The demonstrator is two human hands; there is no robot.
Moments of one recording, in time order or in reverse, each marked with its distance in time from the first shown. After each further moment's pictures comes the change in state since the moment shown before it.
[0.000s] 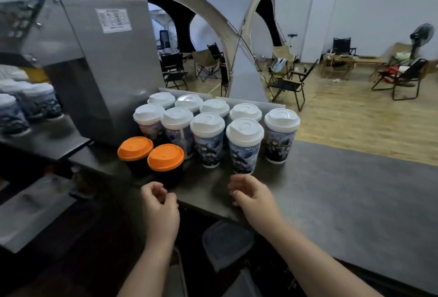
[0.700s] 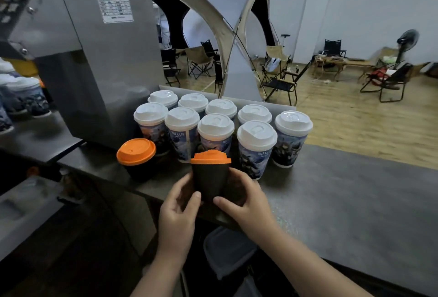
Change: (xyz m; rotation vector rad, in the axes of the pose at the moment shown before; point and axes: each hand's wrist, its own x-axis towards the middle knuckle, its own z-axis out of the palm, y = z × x) left_hand 0.004 -0.007 0.007 -0.345 -0.348 0.099; right_hand 0.013 -0.006 0.034 -0.145 0.014 -0.233
